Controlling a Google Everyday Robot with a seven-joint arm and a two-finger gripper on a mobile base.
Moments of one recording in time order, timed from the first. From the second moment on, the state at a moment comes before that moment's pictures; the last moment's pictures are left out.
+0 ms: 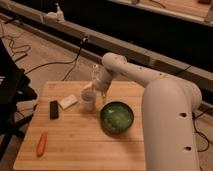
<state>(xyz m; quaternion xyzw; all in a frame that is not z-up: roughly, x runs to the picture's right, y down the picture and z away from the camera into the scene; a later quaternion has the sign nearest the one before) -0.054 0.050 0.853 -0.43 0.17 0.74 0.49</state>
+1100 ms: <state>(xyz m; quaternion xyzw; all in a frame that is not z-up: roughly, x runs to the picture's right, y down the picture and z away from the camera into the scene) -0.023 0.032 0.846 -0.39 0.15 0.76 0.50</state>
